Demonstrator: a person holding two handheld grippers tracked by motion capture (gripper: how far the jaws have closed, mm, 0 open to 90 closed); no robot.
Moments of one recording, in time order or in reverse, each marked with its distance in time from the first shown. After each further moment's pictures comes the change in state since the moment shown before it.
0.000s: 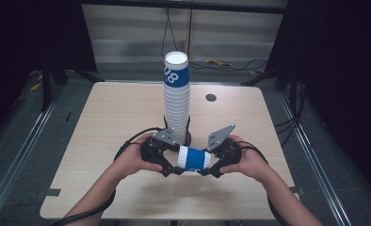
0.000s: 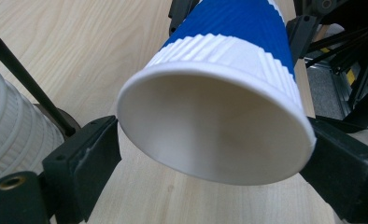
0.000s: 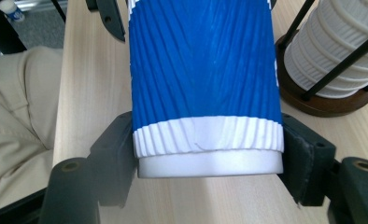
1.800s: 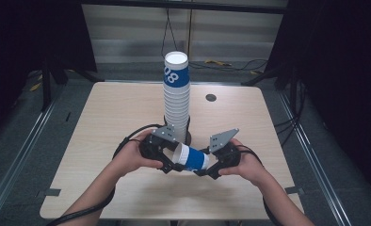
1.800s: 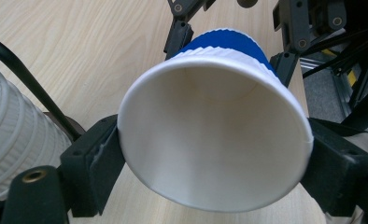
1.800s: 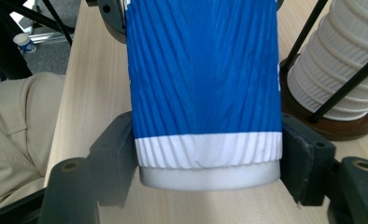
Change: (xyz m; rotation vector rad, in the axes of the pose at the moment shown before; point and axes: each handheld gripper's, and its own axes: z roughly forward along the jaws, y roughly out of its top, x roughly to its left) left arm -0.003 0.011 -0.009 -0.004 0.010 0.002; right arm -0.002 -0.014 0.013 -0.151 0.015 -0.001
